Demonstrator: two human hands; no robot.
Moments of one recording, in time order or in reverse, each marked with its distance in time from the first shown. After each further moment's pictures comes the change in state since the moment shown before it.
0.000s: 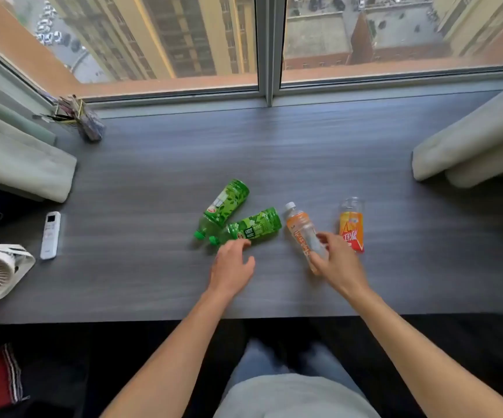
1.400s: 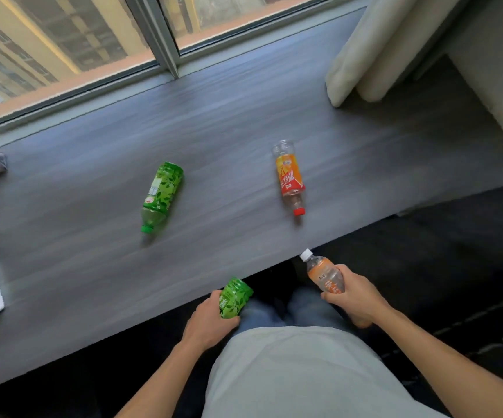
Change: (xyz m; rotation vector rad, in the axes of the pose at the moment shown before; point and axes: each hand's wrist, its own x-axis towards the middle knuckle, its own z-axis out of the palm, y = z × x) left_hand -0.121 -0.075 0.071 0.198 -0.504 -0.052; right_hand -0.192 0.152 0.036 0.186 -0.220 0.463
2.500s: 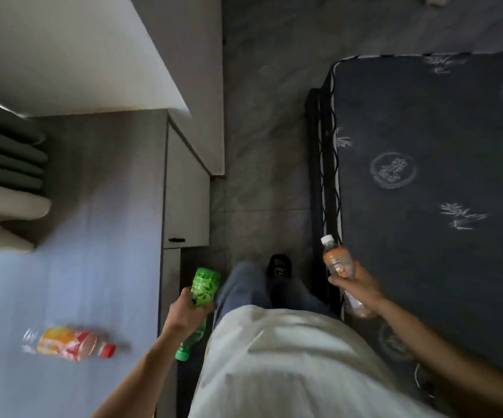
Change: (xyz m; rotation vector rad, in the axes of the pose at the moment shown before) left_hand 0.060 0.366 0.161 0.752 -0.260 0.411; right_hand -0.176 0.320 0.044 1.299 0.616 0.832
